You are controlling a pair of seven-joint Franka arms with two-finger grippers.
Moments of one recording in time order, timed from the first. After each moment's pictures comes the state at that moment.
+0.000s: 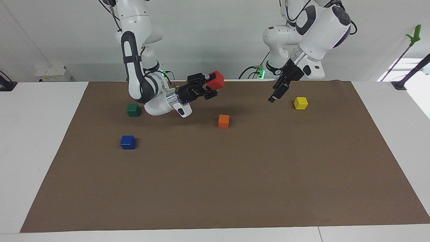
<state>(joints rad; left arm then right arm) 0.02 -0.20 -0.25 -2.06 -0.33 1.91 -0.95 0.33 0.10 -0.06 -2.27 2.07 1.48 -0.69</state>
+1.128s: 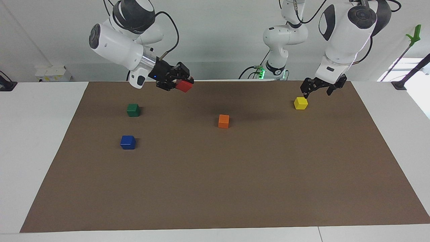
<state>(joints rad) 0.03 -0.08 -0.16 -1.80 0.06 1.66 -0.15 0.27 -0.13 -0.07 -1.96 0.57 1.75 0.03</state>
